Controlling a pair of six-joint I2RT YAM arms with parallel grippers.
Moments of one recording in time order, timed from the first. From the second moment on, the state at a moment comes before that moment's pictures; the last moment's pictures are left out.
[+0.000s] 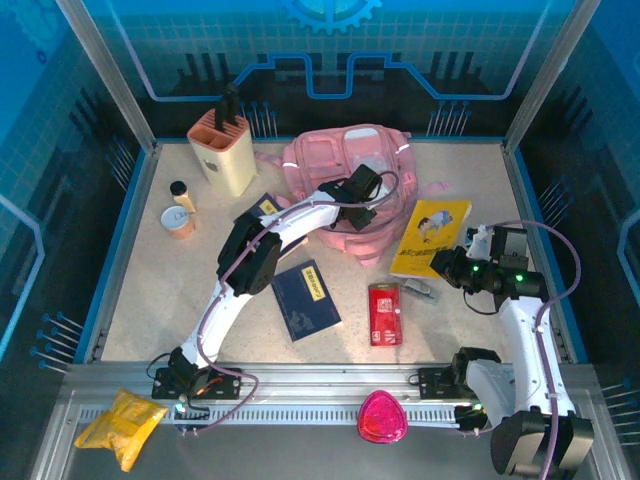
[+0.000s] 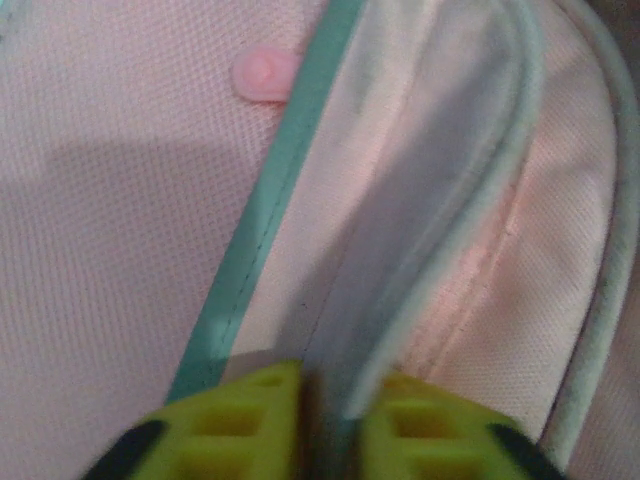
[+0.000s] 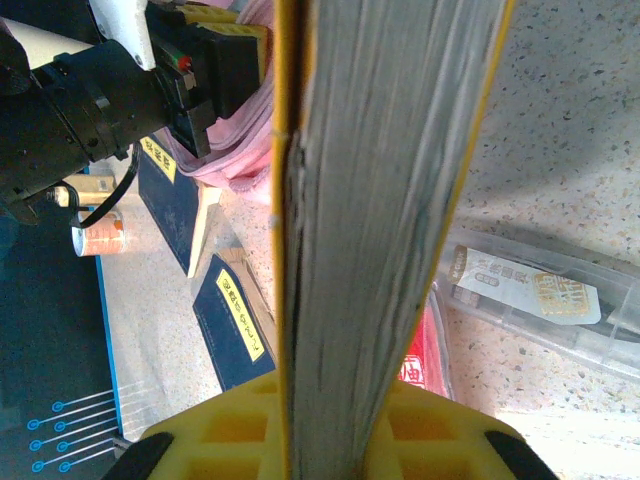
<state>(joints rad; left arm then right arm) -0.68 2.40 2.03 -0.59 -0.12 0.26 -0.16 0.84 0.72 -0.83 -0.64 0.51</state>
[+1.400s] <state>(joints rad) -0.67 2.11 1.99 -0.58 -0.21 0.17 0.11 1.36 0.79 -0.34 -0.73 0.68</state>
